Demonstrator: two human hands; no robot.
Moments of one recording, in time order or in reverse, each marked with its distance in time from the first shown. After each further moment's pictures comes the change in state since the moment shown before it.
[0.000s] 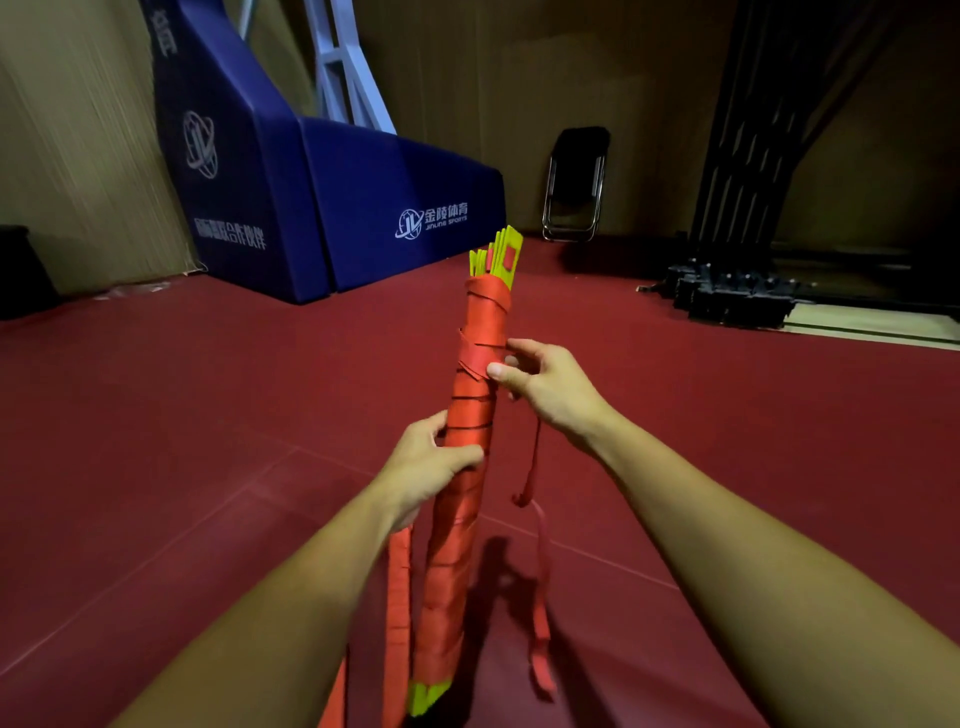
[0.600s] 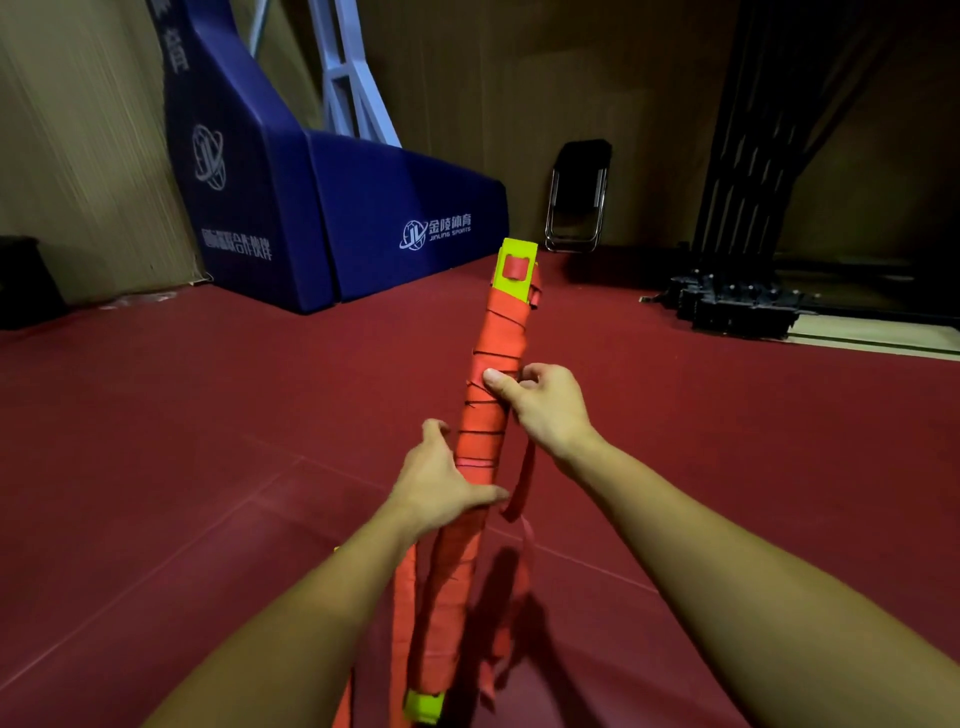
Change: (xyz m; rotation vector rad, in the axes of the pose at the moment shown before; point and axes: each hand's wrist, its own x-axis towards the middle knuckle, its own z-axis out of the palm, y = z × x) left_hand -0.002 -0.004 -0.005 0.597 0.107 0.020; right_hand 0.010 0.016 0.026 -0.111 0.259 0.121
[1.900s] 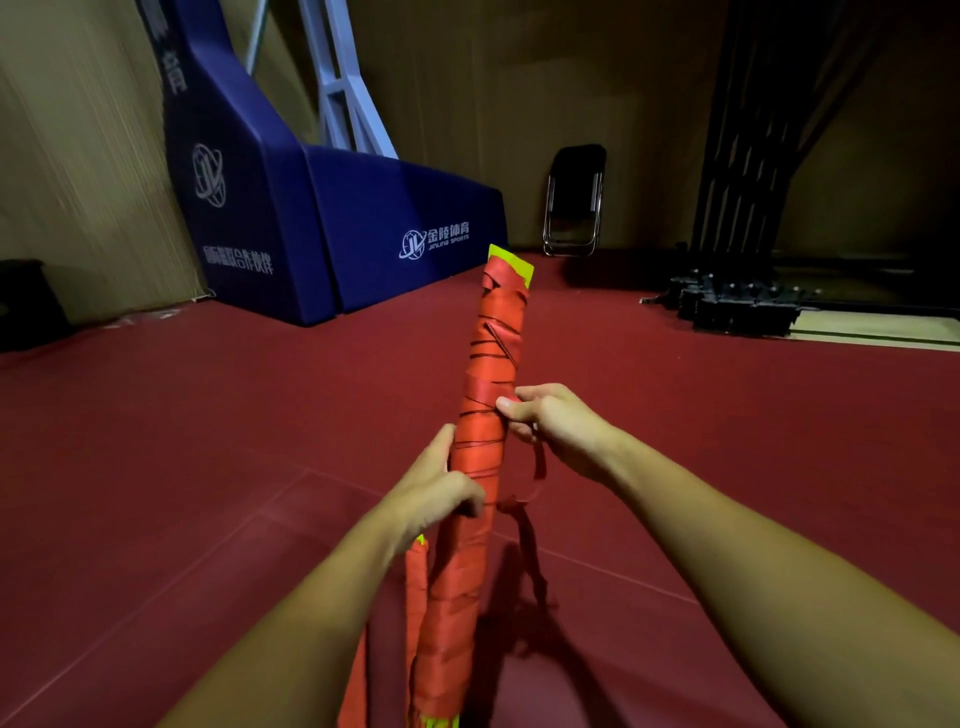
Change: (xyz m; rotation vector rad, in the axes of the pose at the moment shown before) left_hand -0.006 0.000 -0.025 -0.368 -0.253 -0.038; right_hand -0.008 -0.005 -0.013 0.290 -0.432 0.160
